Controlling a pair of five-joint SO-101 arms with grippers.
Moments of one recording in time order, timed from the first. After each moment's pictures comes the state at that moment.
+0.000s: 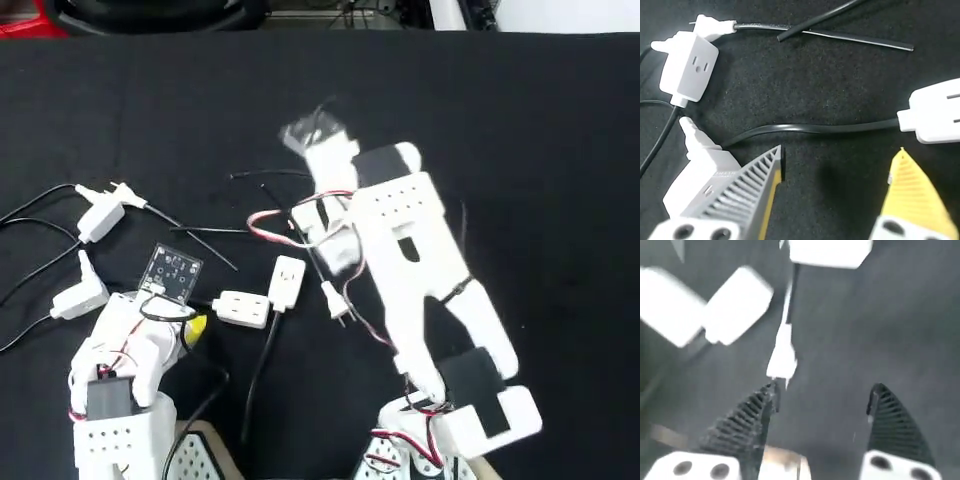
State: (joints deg) left arm -11.7 -104.1 96.2 63.5 -33.4; right arm -21.3 -4.9 9.8 96.2 13.0
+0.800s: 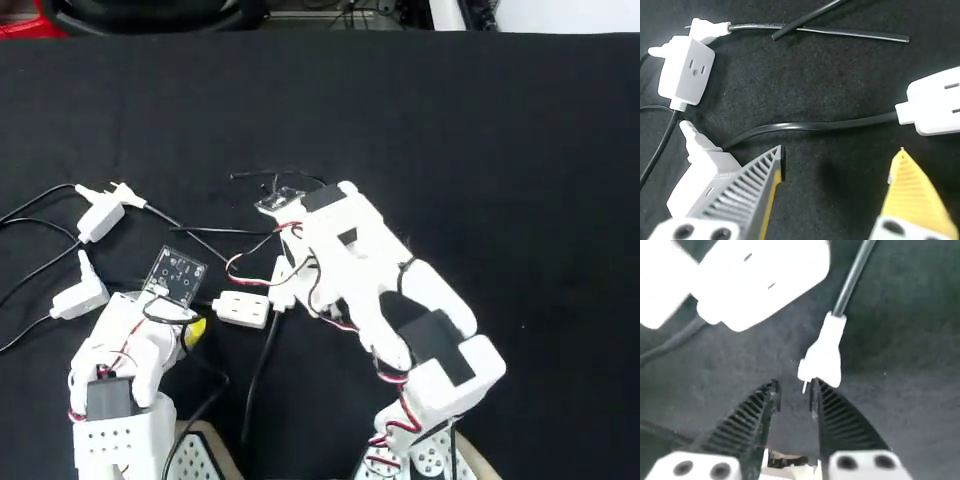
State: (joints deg) left arm -11.7 -104.1 96.2 63.6 -35.1; right arm -27.7 10.0 22.9 82.0 8.8
